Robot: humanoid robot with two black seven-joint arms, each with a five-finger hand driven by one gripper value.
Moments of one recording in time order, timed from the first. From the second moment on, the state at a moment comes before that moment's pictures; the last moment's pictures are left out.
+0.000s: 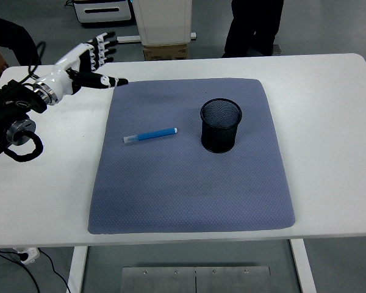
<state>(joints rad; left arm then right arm) -1.19 0.50 0.14 -0.84 0.22 -0.09 -0.46 0.01 0.00 0.44 0.18 -0.06 0.05 0.01</state>
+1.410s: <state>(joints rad) -1.25 0.37 0.23 -0.78 0.83 -0.15 -0.35 0.01 0.00 0.44 0.18 -0.06 0.05 0.01</state>
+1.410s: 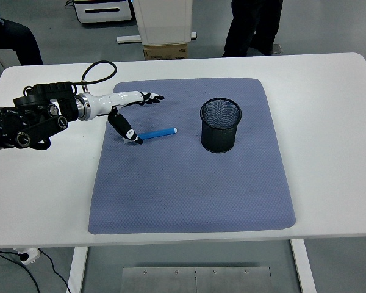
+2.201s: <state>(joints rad) -1.23 0.35 0.25 -0.77 0.84 -0.06 -0.36 0.01 0.00 0.44 0.18 -0.06 0.05 0.01</state>
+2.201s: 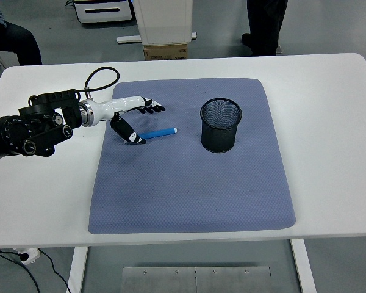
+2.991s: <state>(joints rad) -1.20 0.35 0.31 -0.77 0.84 0.04 -0.41 0.01 0.00 0.44 0.18 -0.06 0.05 0.01</state>
